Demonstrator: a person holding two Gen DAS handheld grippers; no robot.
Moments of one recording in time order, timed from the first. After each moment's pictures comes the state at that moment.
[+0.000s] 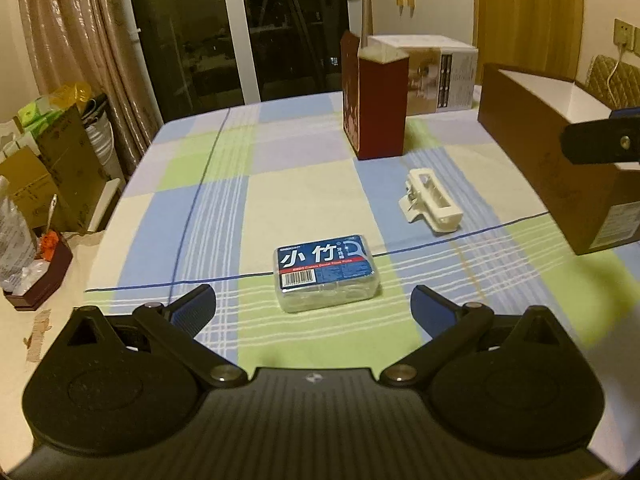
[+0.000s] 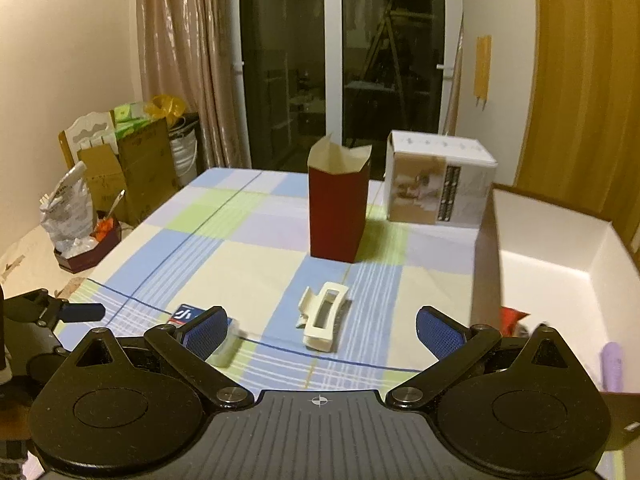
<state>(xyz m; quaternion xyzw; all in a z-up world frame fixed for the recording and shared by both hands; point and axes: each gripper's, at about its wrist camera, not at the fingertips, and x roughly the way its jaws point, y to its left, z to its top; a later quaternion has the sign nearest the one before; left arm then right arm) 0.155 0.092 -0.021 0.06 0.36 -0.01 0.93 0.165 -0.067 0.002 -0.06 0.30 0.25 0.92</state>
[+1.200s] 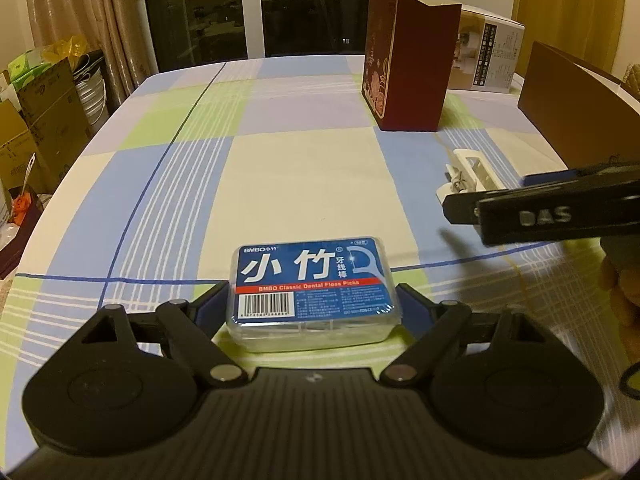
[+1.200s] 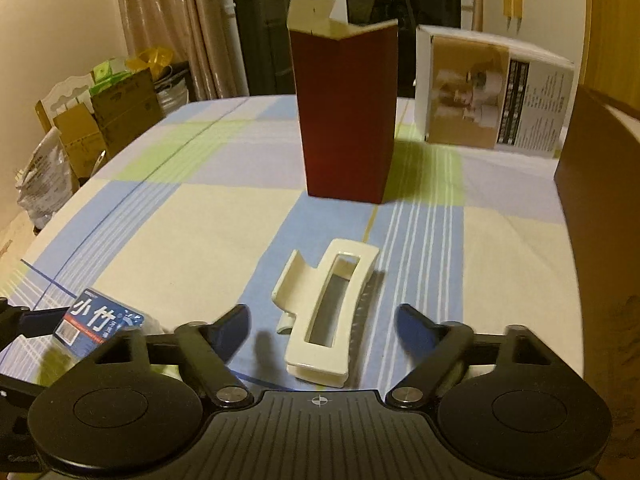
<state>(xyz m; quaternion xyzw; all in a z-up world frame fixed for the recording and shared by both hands) 0.229 0.099 -0.081 0.01 0.39 0.01 0.92 0.282 -0.022 -0.114 -0.05 0.37 0.26 0.89</state>
